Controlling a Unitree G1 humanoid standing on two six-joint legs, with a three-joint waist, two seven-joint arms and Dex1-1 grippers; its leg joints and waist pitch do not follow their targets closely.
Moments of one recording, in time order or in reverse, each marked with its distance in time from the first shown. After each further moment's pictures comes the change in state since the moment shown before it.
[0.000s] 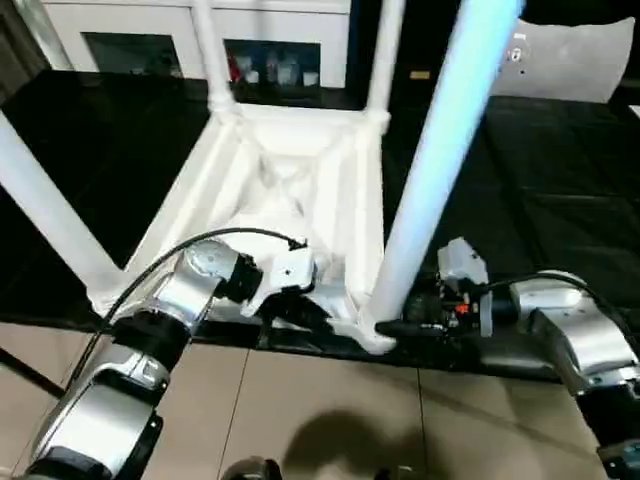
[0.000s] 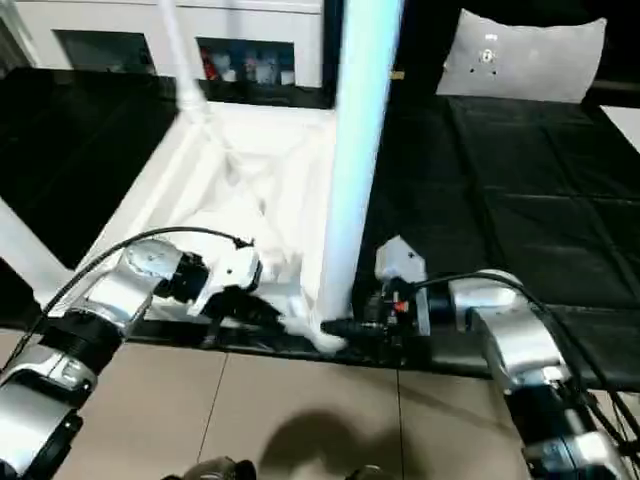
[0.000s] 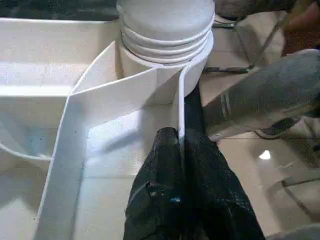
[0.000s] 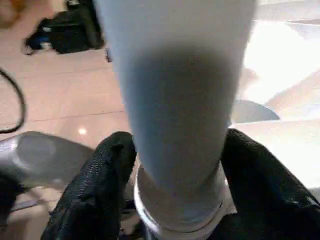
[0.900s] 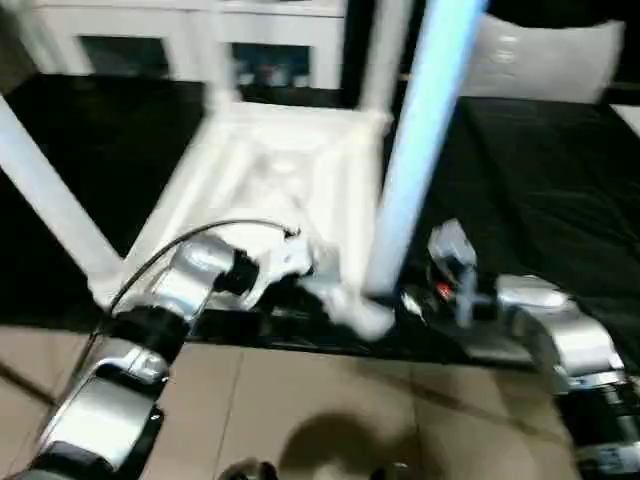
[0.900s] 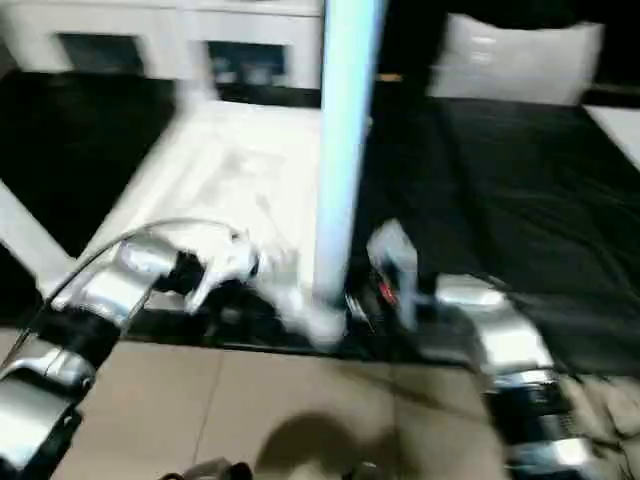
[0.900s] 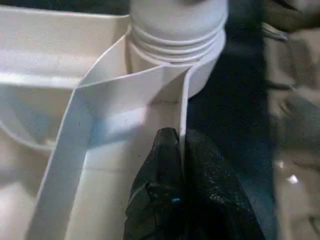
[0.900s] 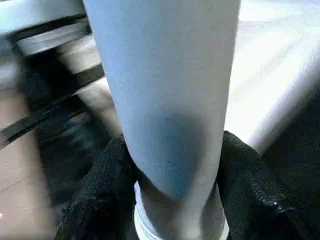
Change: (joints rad) left arm -0.057 -0.113 0.071 0.027 0.052 0.248 0.342; right arm 0.007 0.239 -0.142 -0.069 -0.077 0.234 -0.571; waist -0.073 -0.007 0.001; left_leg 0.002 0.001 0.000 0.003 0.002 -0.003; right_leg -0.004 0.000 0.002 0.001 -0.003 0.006
